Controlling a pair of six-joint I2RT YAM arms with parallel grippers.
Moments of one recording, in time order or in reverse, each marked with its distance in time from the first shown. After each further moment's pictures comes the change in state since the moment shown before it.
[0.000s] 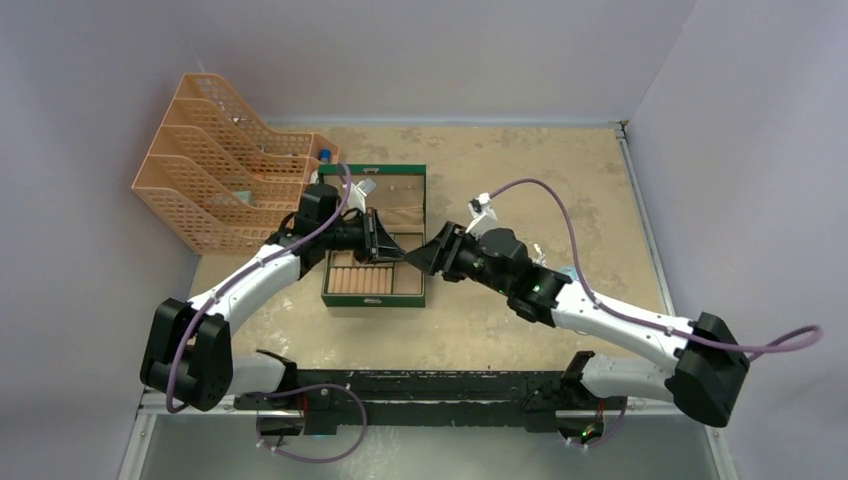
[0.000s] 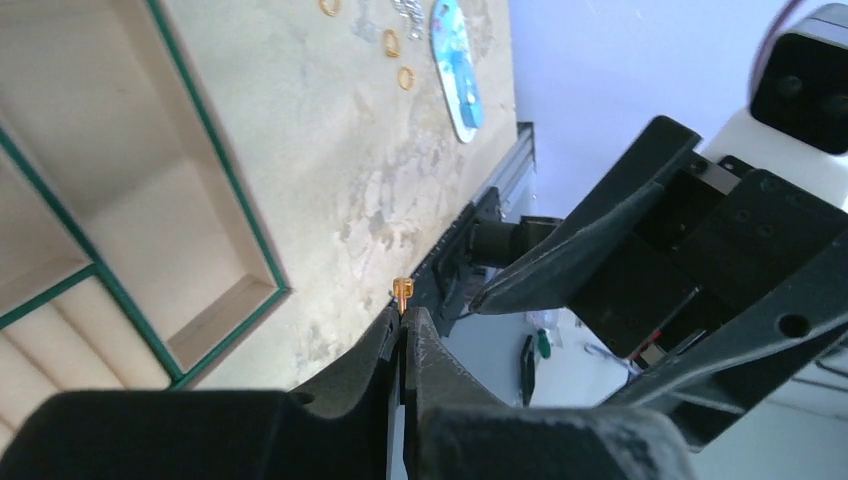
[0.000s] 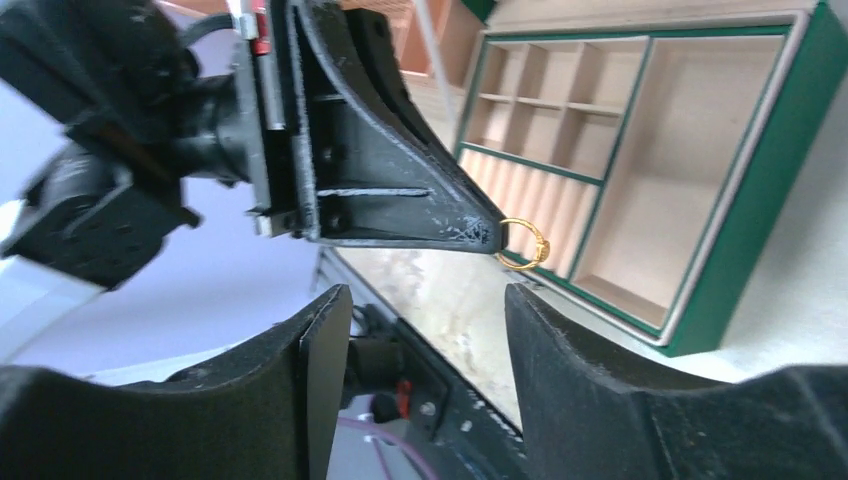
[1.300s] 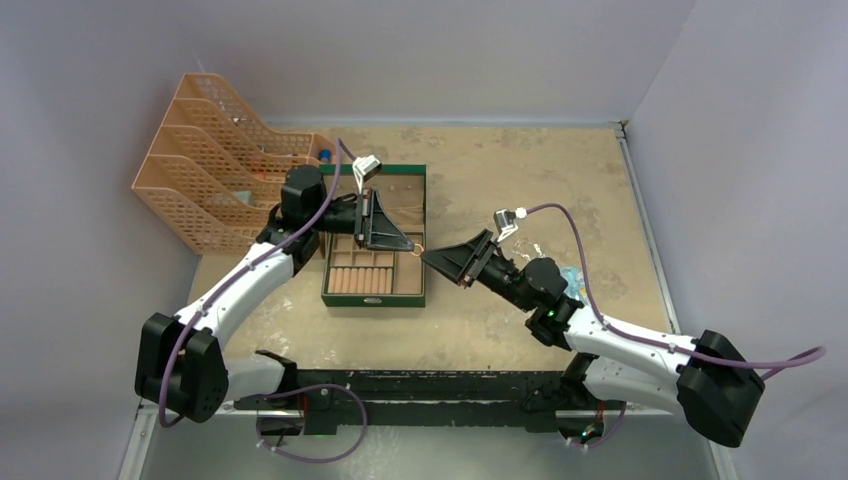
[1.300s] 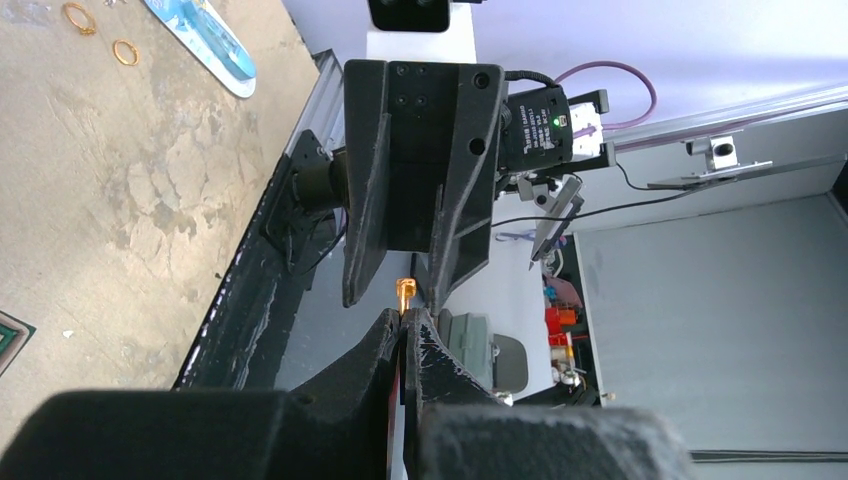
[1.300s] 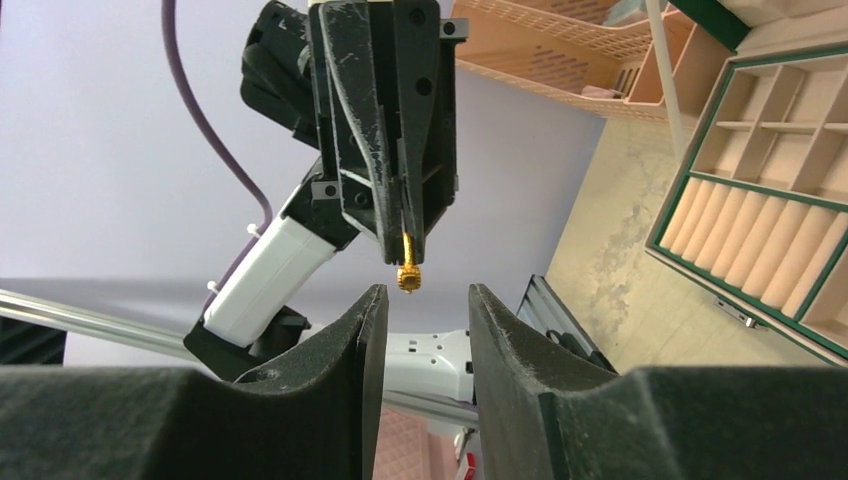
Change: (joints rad) left arm 0.005 -0.055 0.088 0.296 0.396 -0.279; right arm -0.040 -0.157 -0.330 0.648 -0.129 0.319
